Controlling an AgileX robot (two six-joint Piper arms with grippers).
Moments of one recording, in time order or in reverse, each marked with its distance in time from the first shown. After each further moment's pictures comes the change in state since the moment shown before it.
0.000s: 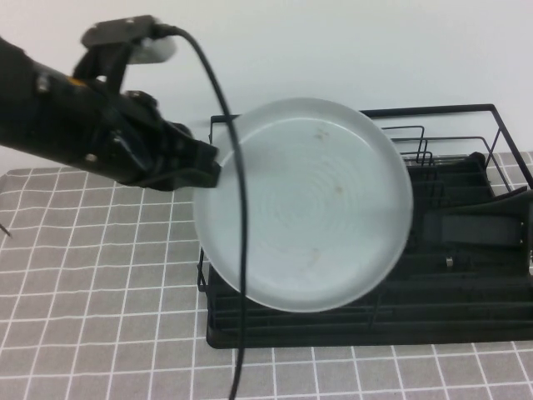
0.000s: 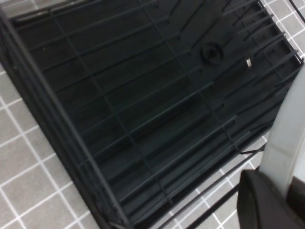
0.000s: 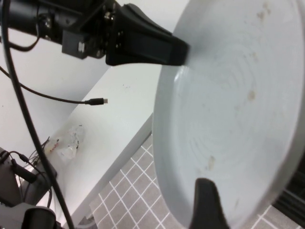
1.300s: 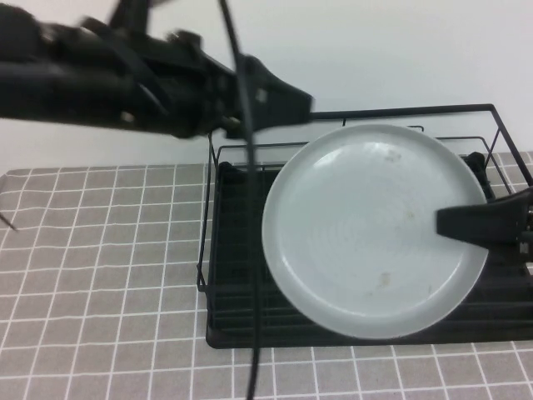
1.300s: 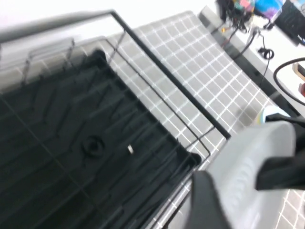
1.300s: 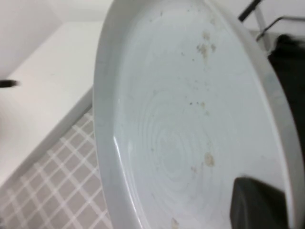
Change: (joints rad) right arm -0.002 0.000 0.002 -0.077 -0.205 -0.093; left arm 0.009 -0.025 -0.043 -0.469 -0.008 0.280
